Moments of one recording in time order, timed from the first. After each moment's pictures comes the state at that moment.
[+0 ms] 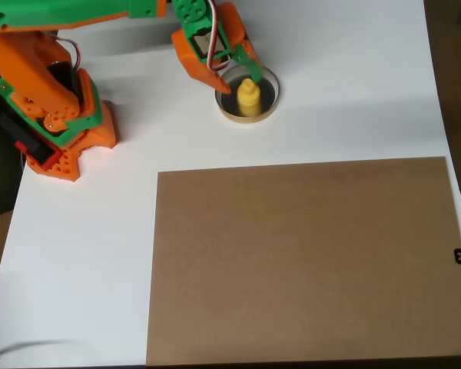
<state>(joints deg) -62.1 103.4 117.5 65.3 -2.7</state>
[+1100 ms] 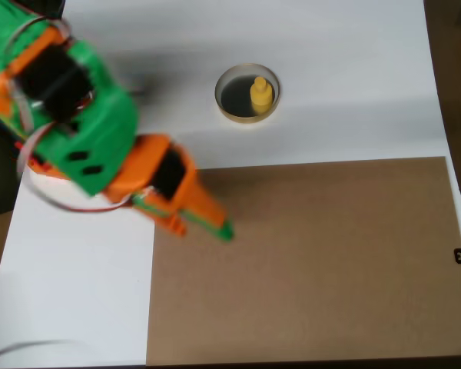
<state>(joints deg) -4.0 123.5 115.2 69.1 -23.4</state>
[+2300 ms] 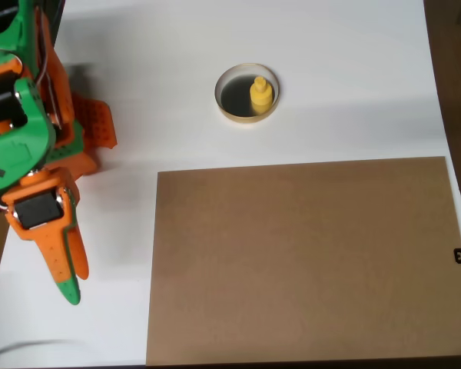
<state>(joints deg) 25.6 185.2 168.8 54.7 -5.5</state>
